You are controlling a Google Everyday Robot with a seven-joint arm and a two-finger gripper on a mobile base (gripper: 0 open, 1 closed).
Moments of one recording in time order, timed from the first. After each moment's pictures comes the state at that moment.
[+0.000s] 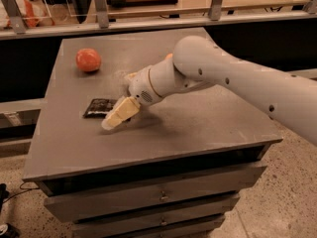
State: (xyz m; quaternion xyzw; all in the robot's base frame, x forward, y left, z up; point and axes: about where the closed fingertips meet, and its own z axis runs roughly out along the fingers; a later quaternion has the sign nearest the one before) arm 0.576 0.100 0.825 -0.55 0.69 0.29 0.37
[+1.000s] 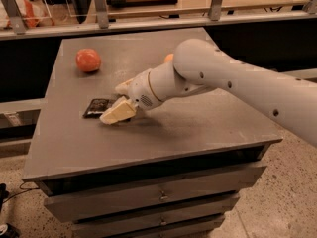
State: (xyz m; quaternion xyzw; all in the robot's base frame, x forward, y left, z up) arm 0.558 0.104 0.824 -0.55 0.69 0.30 0.37
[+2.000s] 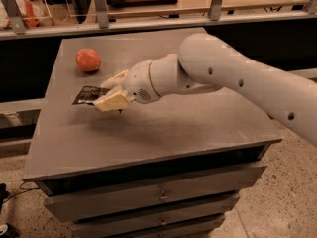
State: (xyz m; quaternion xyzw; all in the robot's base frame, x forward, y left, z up) arm 0.550 0.112 0.873 -0.55 0.64 0.31 0.43
